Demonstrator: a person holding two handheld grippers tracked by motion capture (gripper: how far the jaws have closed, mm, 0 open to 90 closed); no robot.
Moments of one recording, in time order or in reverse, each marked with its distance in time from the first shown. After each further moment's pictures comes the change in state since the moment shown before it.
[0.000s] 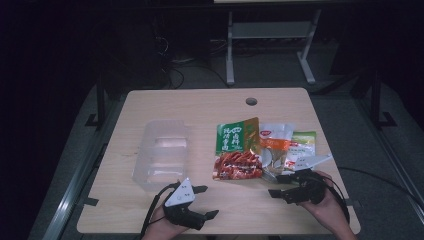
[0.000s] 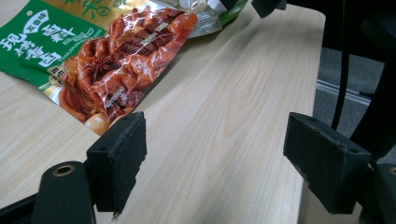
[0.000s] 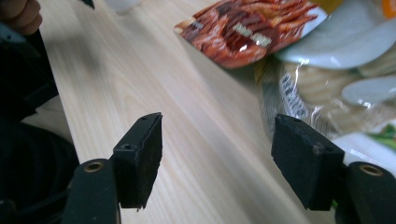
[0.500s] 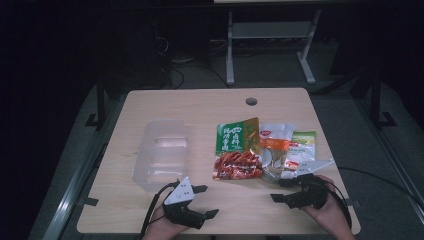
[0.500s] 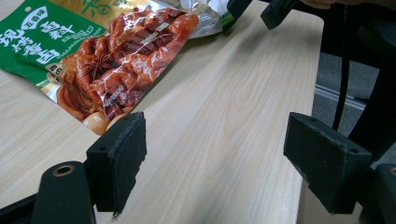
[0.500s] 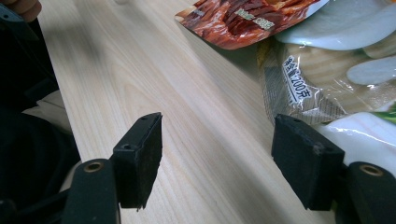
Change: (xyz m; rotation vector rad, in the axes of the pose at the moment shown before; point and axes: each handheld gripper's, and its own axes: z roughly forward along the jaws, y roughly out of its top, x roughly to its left) left arm 0.003 0.000 0.001 -0.006 -0.012 -0.022; right arm 0.001 -0.014 -0.001 0.011 -0.007 -0.017
